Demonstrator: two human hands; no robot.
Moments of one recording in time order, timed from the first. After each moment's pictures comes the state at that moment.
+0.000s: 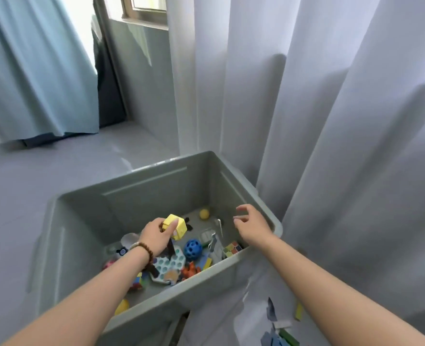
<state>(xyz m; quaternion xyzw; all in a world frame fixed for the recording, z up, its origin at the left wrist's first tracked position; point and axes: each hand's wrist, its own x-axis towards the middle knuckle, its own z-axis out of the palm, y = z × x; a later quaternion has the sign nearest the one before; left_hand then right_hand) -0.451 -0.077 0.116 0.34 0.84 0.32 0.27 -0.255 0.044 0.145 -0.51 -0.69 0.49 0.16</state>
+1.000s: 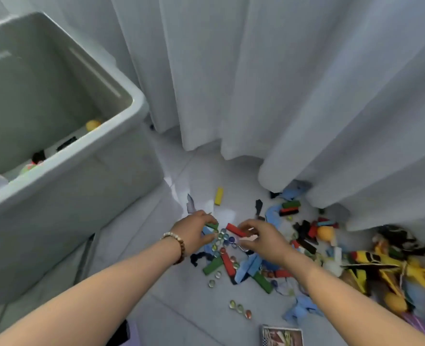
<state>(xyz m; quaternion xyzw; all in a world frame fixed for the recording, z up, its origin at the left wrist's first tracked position) -0.157 -0.052 -0.047 0.69 0.63 -0.02 0.37 0.051 -0.029 -0.062 -0.56 -0.69 0.46 0.01</state>
